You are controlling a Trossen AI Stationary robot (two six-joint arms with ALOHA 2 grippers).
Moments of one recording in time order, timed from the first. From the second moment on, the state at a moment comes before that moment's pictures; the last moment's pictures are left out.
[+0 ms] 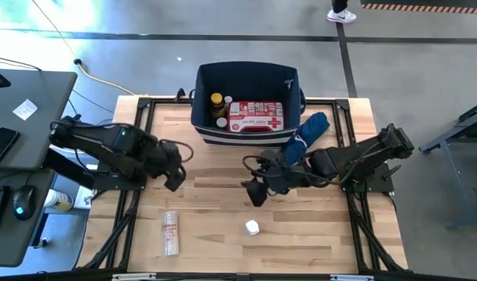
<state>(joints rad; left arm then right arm) -0.27 1.21 1.39 -1.47 -0.01 -1.20 0.34 1.60 1.59 -0.69 0.40 0.99</state>
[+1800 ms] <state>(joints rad) -0.67 1.61 0.89 -0.68 0.16 -2.22 0.48 1.60 1.59 -0.87 0.32 0.78</state>
